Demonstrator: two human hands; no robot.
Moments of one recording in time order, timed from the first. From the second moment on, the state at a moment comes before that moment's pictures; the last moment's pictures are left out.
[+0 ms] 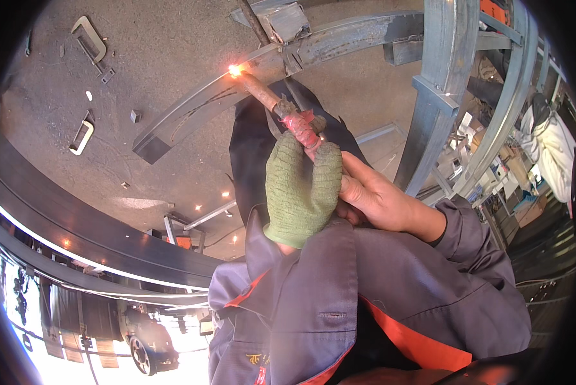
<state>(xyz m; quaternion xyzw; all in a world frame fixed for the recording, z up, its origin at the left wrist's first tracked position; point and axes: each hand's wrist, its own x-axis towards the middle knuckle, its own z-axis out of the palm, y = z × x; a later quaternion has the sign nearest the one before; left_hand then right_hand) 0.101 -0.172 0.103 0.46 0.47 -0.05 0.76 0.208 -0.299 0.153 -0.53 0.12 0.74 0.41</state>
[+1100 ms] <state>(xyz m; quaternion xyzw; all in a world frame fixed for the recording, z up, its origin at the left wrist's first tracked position) 0.096 -0.171 0.096 0.50 0.44 -0.05 0.74 0.207 -0.300 0.149 -0.55 0.10 0.73 0.40</state>
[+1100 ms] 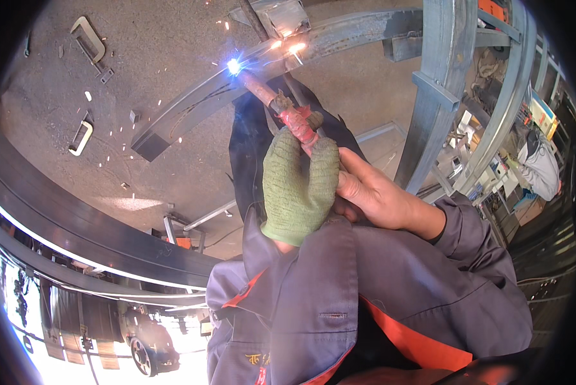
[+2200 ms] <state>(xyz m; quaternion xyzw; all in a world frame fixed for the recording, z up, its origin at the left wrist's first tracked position) 0.104 -0.183 0.092 0.50 0.43 -0.04 0.75 0.214 -0.306 0.151 -0.55 0.11 0.73 0.39</state>
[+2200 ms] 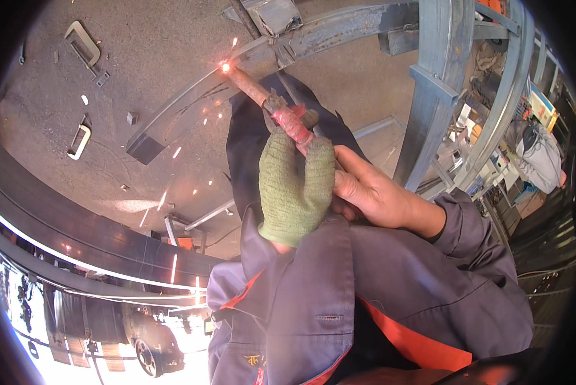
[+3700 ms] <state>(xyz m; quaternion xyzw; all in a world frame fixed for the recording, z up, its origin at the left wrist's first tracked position) 0.127 -0.181 0.085 0.54 0.40 -0.05 0.74 0.243 -0.311 0.147 -0.56 0.09 0.73 0.39</state>
